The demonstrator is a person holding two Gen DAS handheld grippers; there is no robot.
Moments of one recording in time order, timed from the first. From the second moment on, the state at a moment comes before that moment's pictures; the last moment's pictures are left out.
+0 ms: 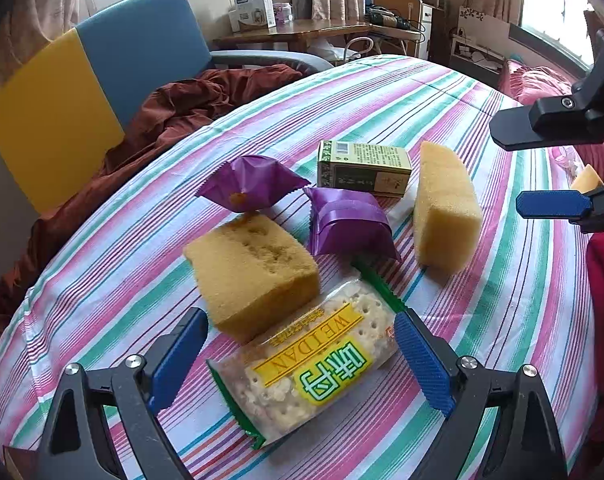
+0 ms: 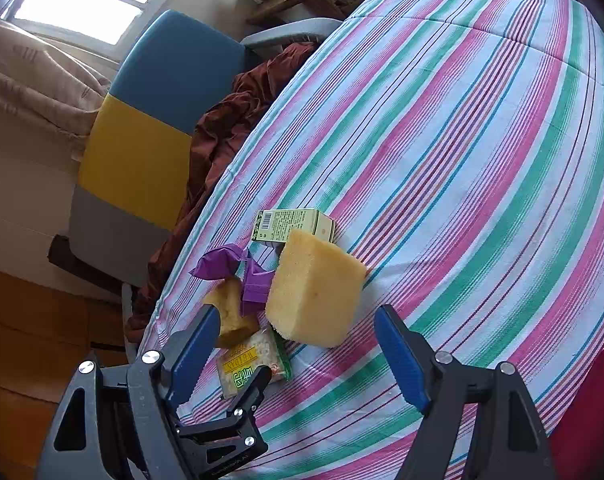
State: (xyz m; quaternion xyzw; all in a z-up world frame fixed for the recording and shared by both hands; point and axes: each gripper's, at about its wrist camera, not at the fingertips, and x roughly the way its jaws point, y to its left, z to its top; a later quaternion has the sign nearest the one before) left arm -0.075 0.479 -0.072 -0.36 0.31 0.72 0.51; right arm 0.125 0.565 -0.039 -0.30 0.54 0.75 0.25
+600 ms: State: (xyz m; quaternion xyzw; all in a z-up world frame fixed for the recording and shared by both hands) left arm -0.021 0.410 -0.077 -0.45 0.23 0.71 0.50; right arm 0.131 0.564 -0.037 -0.30 0.53 0.75 0.27
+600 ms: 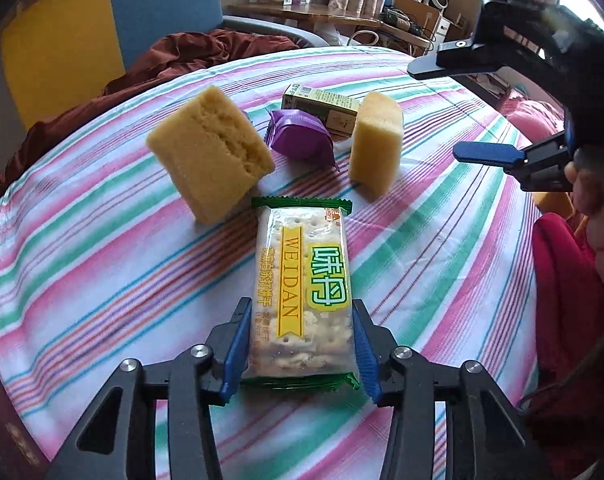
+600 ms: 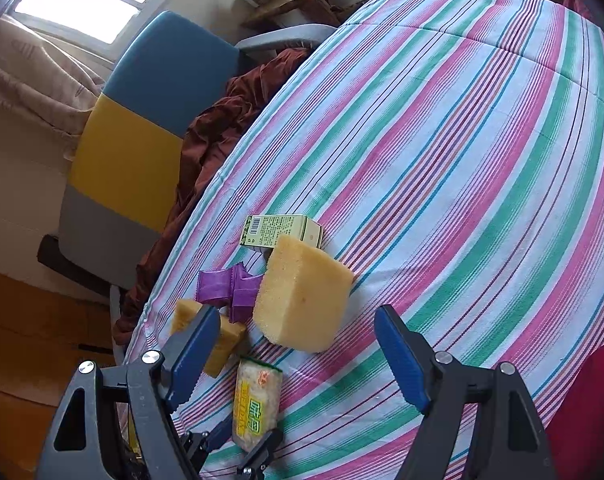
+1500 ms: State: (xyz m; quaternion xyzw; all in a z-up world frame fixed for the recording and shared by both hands) left arm -0.014 0.389 -0.088 -0.41 0.17 0.77 0.45; right arm 0.092 0.559 -0.036 -0.34 0.45 0.77 0.30
